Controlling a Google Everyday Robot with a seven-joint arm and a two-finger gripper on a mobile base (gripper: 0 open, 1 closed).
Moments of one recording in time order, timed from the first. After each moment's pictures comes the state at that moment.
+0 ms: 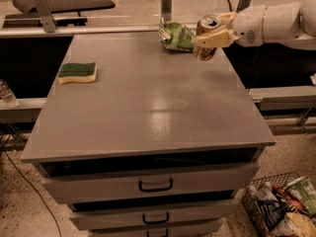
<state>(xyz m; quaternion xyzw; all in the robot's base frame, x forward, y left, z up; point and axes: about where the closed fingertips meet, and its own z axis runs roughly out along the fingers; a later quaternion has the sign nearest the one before) 0.711 -0.164 0.974 -0.47 0.66 0.20 0.56</state>
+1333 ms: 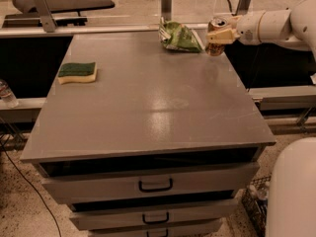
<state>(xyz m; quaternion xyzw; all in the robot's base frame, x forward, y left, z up) 0.810 -0.225 0.936 -0.39 0.71 0.15 0.57</state>
